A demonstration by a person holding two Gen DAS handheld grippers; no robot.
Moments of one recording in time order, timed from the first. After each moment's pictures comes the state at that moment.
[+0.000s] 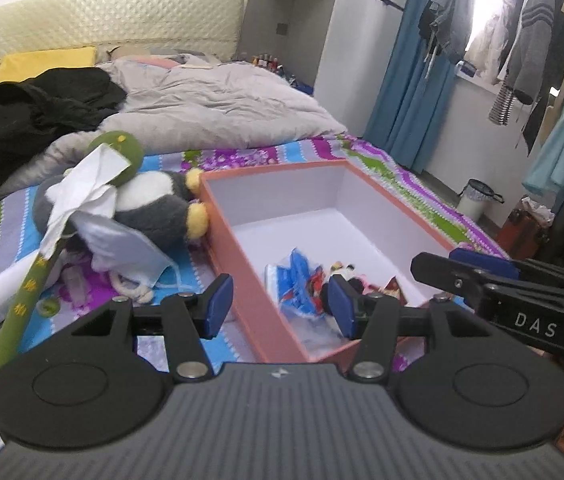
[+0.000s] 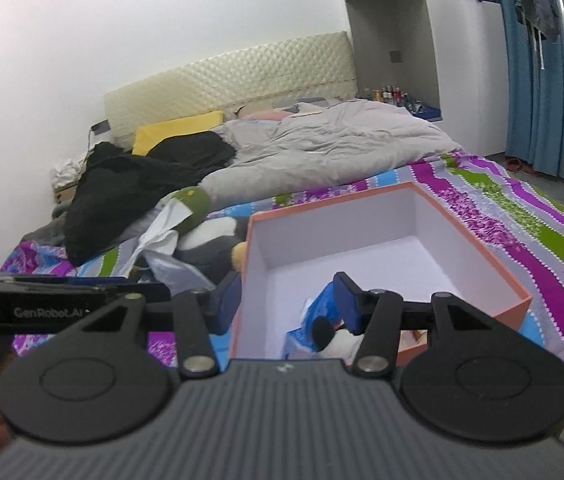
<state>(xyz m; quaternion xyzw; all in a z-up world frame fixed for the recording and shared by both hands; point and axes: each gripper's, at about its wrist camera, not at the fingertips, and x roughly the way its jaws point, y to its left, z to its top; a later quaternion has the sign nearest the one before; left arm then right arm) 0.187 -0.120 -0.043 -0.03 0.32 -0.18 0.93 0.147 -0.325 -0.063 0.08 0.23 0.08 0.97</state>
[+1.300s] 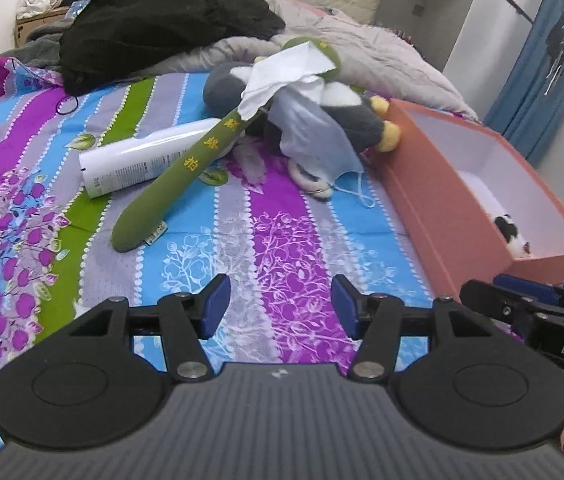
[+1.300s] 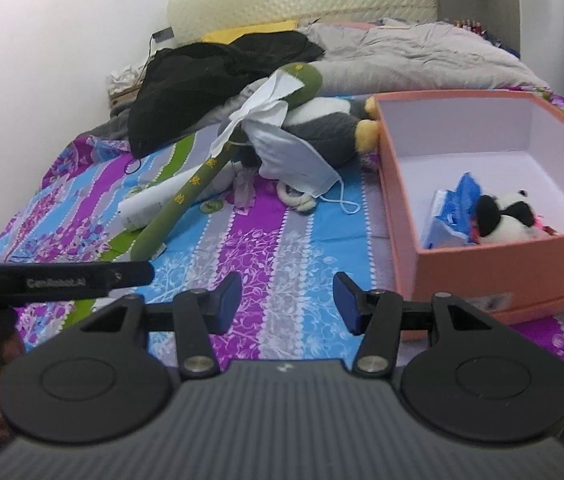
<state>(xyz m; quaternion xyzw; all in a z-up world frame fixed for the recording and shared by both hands) 0.152 0.034 -0.139 -0.10 0.39 -0.02 0.91 0.144 -0.198 -0.137 0.04 0.34 0.18 0.92</state>
